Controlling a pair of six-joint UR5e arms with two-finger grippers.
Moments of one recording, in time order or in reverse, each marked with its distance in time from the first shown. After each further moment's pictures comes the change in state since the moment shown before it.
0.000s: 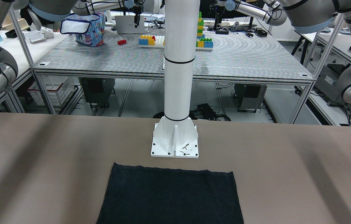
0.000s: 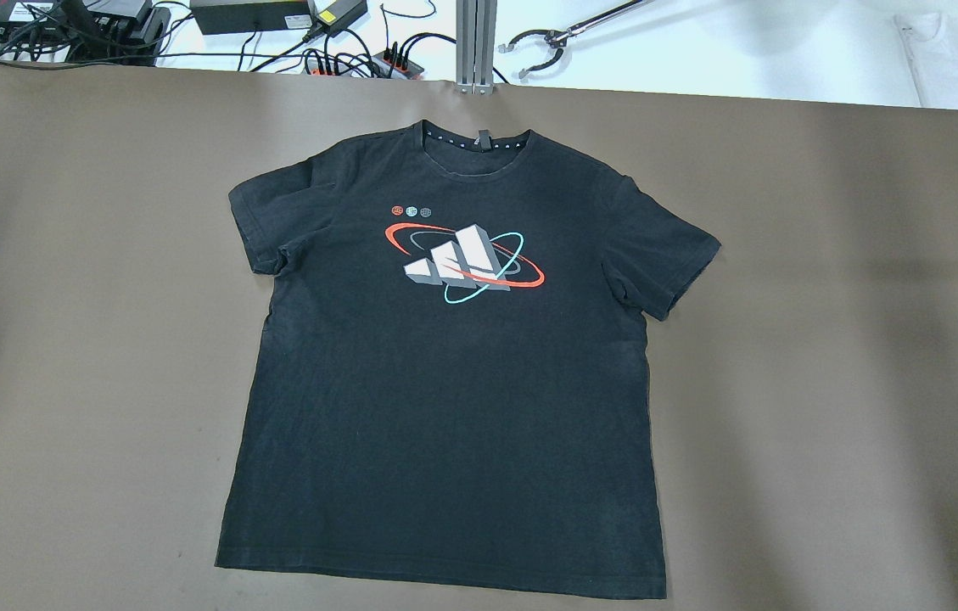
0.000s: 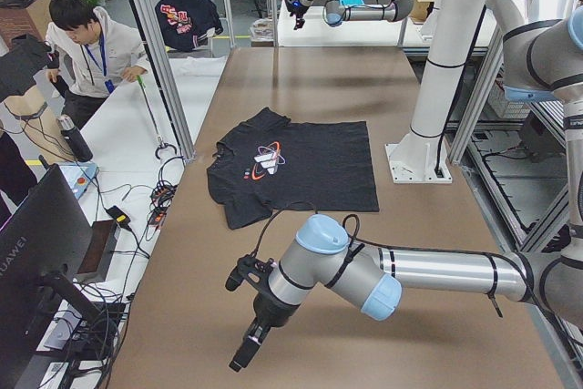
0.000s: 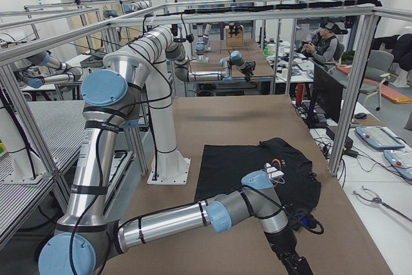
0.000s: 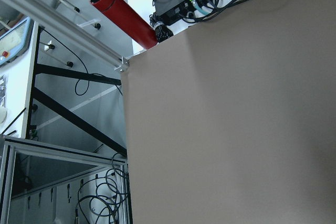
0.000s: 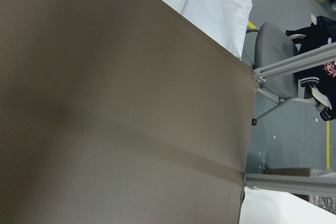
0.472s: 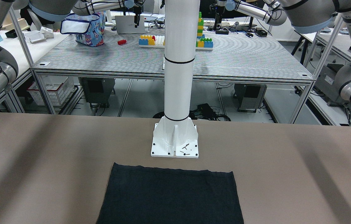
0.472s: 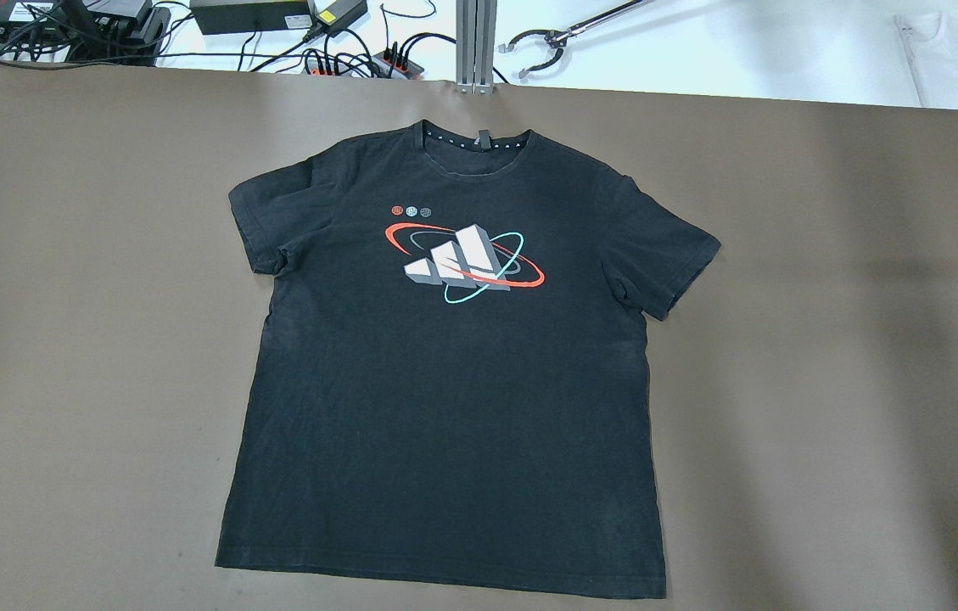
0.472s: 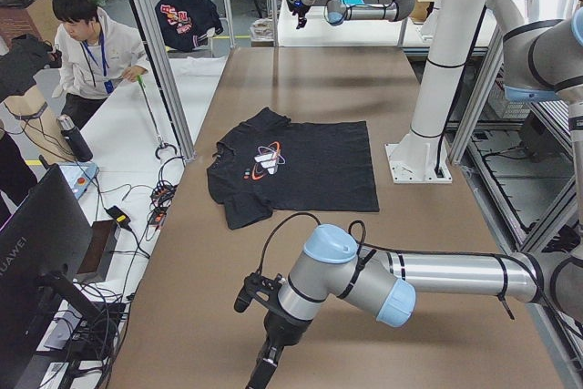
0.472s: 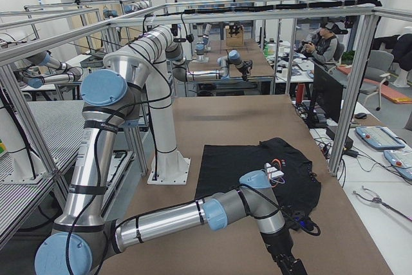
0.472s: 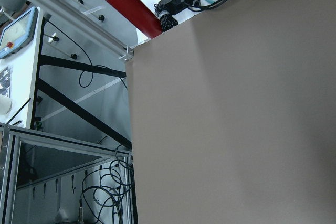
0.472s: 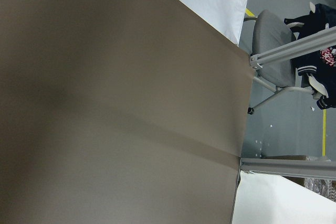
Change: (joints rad) left arm -0.038 0.042 -0.016 0.065 0.049 -0.003; right arm 0.008 -0.019 0.028 -0.054 -0.008 -0.014
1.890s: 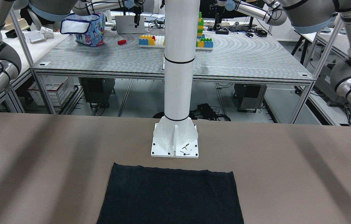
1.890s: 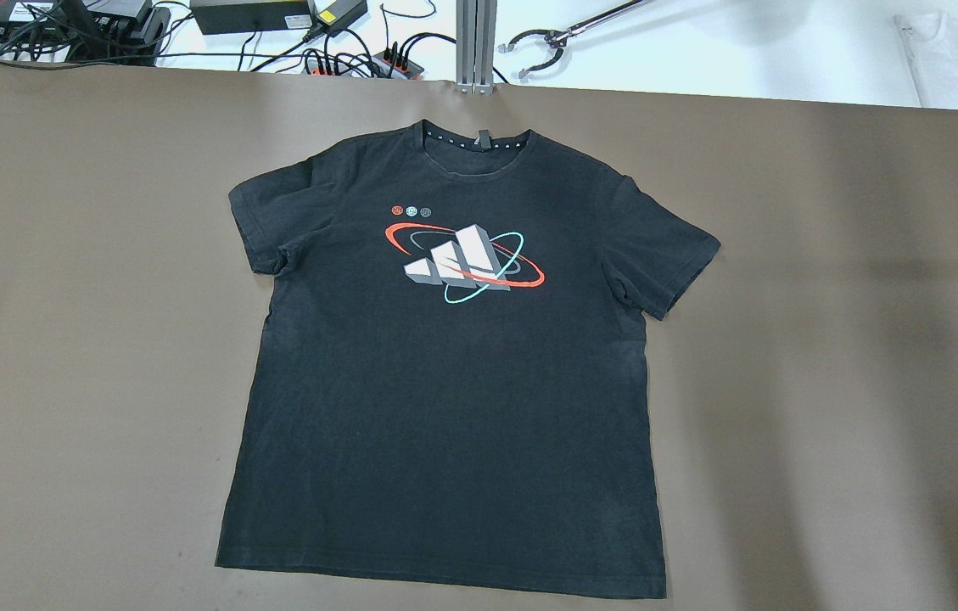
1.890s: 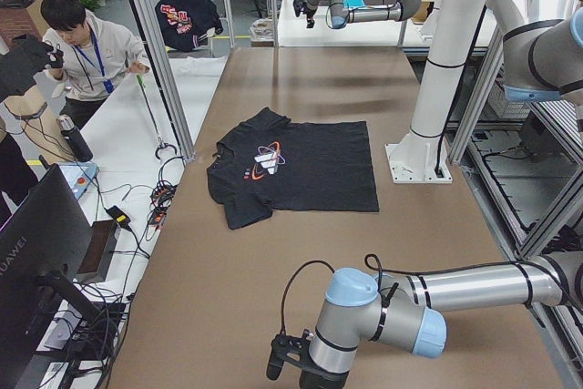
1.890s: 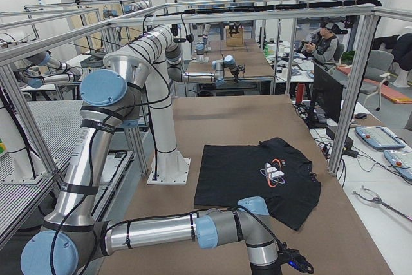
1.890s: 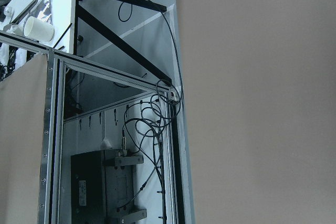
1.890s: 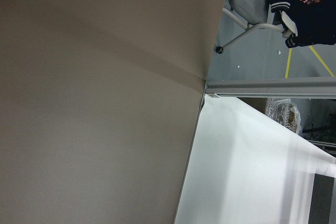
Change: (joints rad) left arm -0.002 0.107 0.050 0.042 0.155 0.013; right arm 0.004 -0.072 -0.064 -0.073 -0.139 -0.053
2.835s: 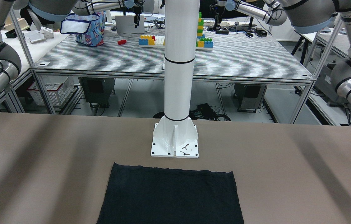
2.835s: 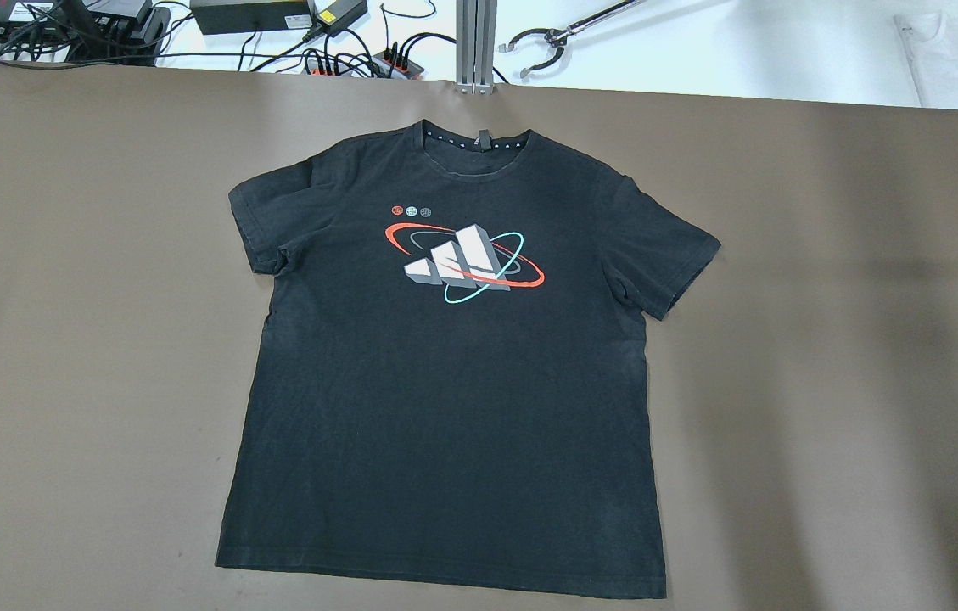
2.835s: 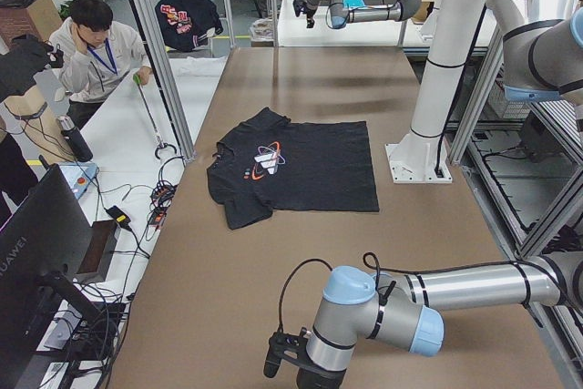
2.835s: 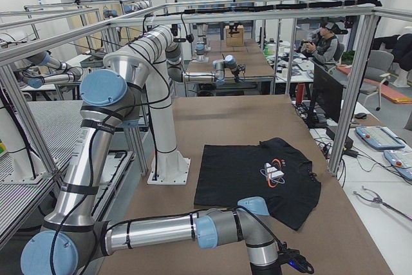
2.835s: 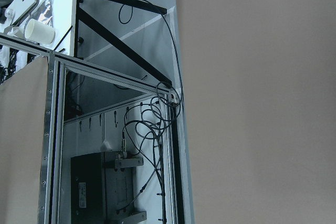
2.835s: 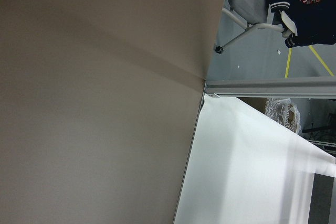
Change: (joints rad) left arm 0.000 -0.009 0.001 0.003 0.000 -0.003; right arm 0.001 0.000 -0.001 0.000 -0.001 0.000
